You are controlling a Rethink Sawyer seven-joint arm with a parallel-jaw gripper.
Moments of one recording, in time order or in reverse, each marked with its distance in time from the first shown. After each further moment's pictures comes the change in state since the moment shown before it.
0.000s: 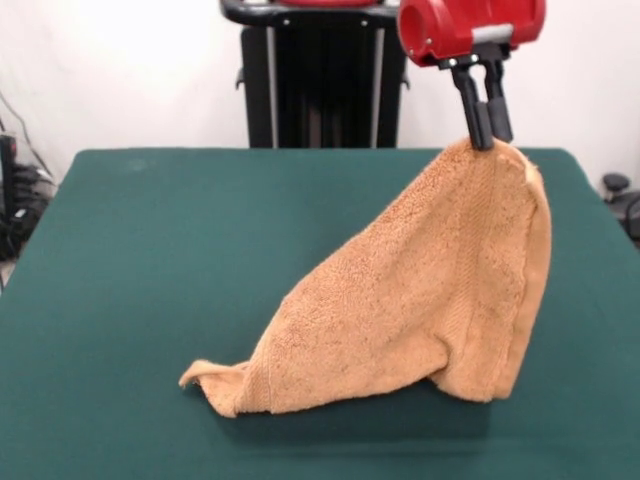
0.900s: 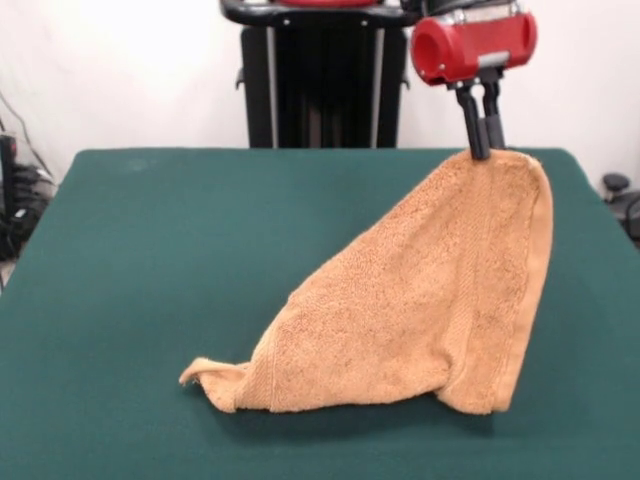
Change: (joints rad) arm 0.067 0.020 -0.066 0.061 -0.082 0.000 0.000
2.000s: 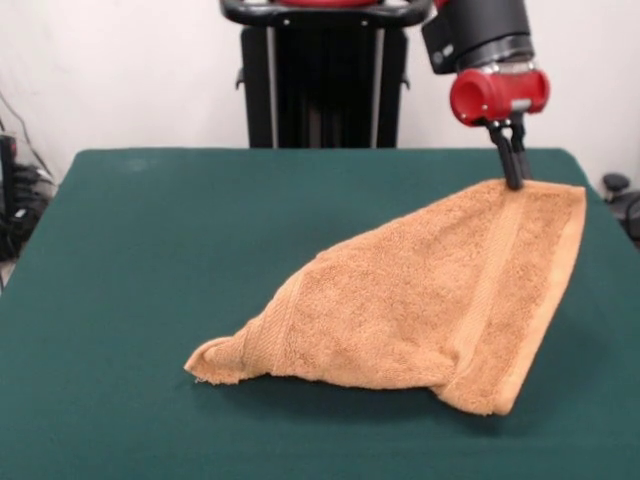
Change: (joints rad) arm 0.380 0.182 -0.435 0.000 -0.094 -0.519 0.000
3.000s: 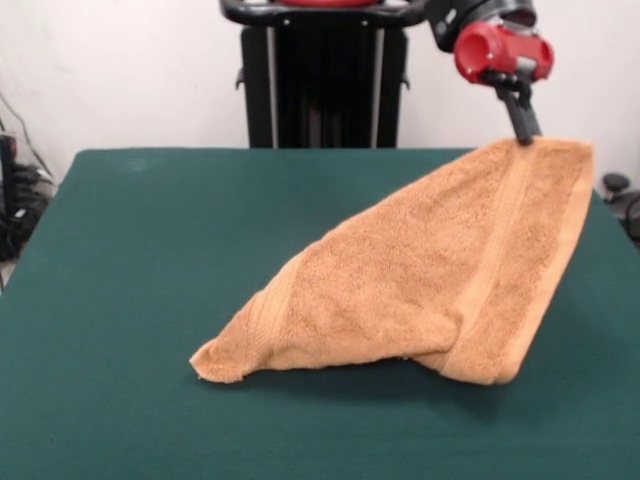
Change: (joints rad) arm 0.200 0.012 -0.257 0.059 0.095 -0.344 0.000
